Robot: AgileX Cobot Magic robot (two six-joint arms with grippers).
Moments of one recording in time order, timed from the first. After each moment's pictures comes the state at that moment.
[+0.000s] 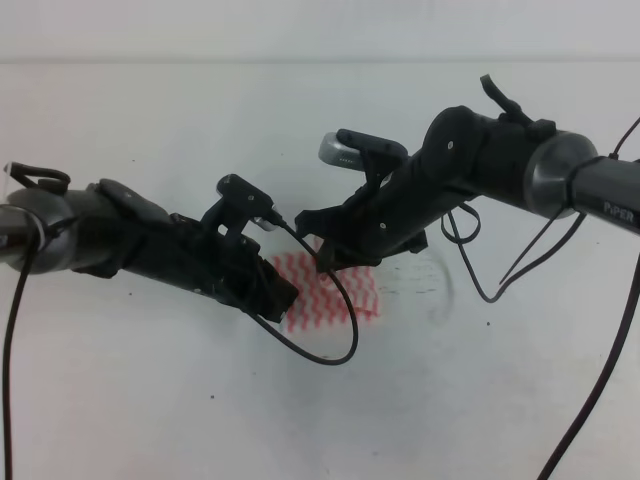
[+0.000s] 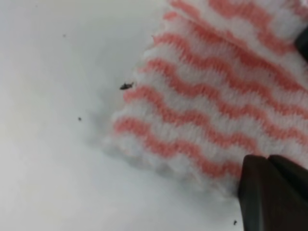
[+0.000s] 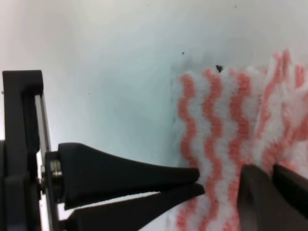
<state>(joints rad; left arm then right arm) -0.31 1.99 -1.16 -1.07 0.63 1.46 0.53 2.11 -1.63 0.58 0.74 -0.01</state>
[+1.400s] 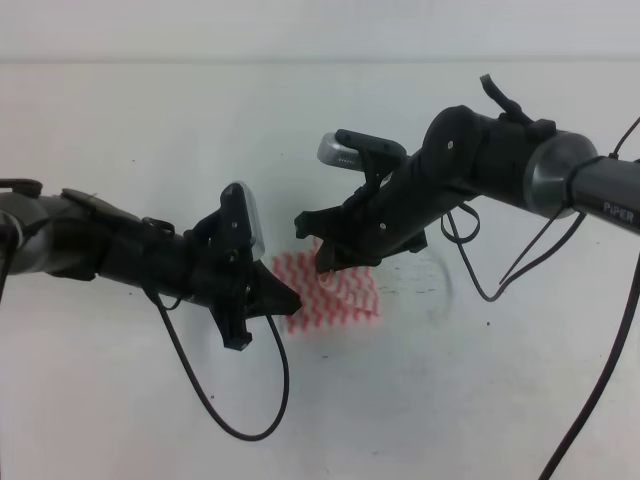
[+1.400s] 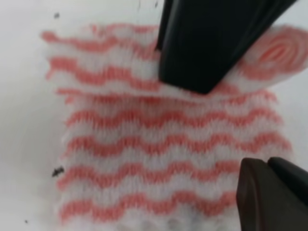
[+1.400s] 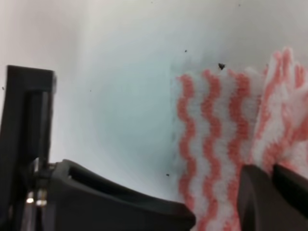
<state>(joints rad) -0.22 2.02 -1.16 -1.25 0.90 2.12 0.53 2.11 -1.63 0.58 0.74 -0.03</state>
